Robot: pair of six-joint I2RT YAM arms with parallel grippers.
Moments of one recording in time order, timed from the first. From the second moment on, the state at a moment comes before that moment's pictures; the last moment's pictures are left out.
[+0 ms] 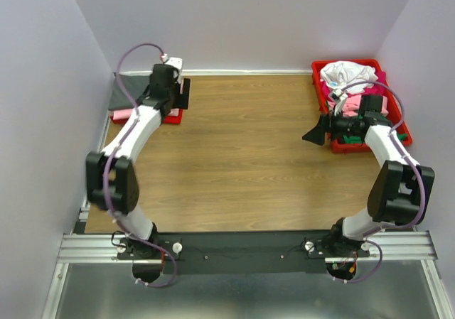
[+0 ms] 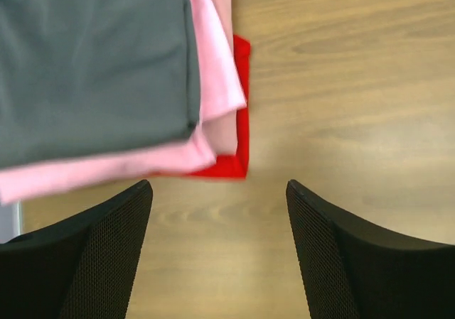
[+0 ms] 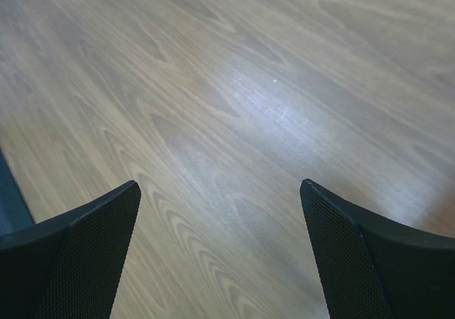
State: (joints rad) left arm -0.20 1.80 1.51 -0.37 -0.21 0.03; right arm -0.21 1.56 1.06 -0.46 -1.03 -0.41
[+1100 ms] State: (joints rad) left arm -0.11 0.65 0.66 0.01 0.09 -0.08; right arm -0.21 0.93 0.88 -0.28 0.07 -0.03
